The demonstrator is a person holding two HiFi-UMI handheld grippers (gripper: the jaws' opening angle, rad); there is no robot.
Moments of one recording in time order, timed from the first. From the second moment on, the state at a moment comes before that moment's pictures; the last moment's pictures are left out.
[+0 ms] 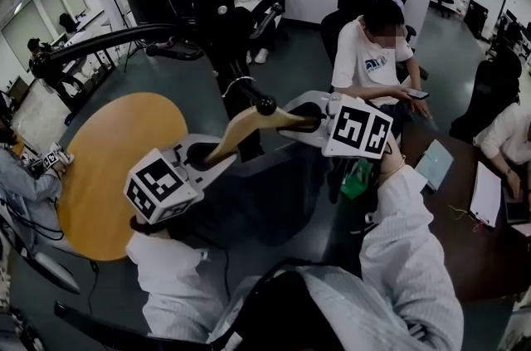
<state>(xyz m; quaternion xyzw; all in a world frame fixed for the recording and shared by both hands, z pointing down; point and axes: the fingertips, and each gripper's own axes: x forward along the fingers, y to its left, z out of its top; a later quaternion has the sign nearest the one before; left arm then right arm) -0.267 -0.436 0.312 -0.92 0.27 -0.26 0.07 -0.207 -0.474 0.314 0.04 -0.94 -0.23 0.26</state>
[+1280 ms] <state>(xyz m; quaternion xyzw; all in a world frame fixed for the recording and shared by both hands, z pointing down) -0.244 -0.342 0.189 -0.89 0.42 0.09 0.17 -0.139 -0.375 0.216 0.21 -0.95 -0.21 -0.03</state>
